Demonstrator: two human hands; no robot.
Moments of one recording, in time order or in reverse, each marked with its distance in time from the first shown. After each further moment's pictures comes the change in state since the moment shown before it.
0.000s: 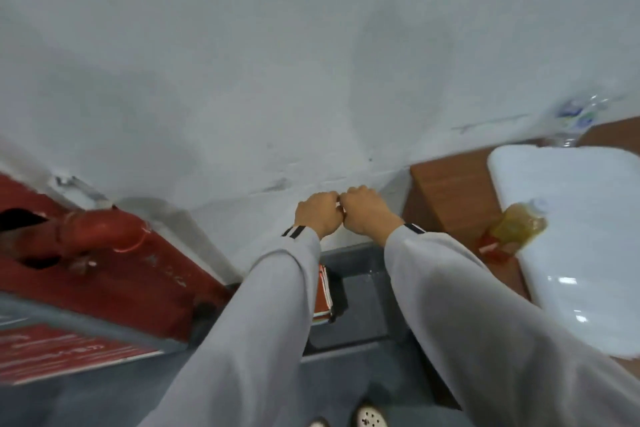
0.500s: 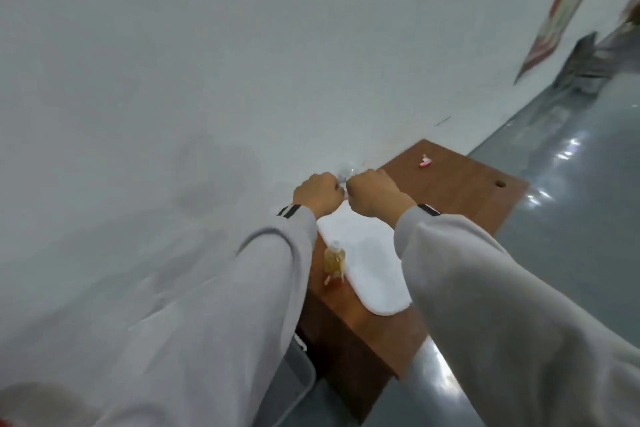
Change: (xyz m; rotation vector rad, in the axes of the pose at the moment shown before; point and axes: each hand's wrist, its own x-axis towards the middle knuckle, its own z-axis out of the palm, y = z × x) left_hand -0.131 0.345 -0.197 -0.016 -0.025 0.600; right_hand -0.291 0.146 -0.306 -0.184 0.166 0.604
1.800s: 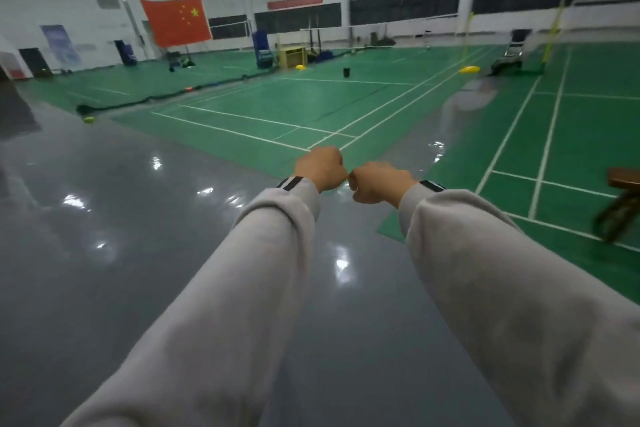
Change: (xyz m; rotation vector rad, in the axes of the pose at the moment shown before) left_hand -0.693 0.899 0.318 0.032 -0.469 1.758; right_hand -1.086 0.415 -0.025 0.100 -0.225 1.720
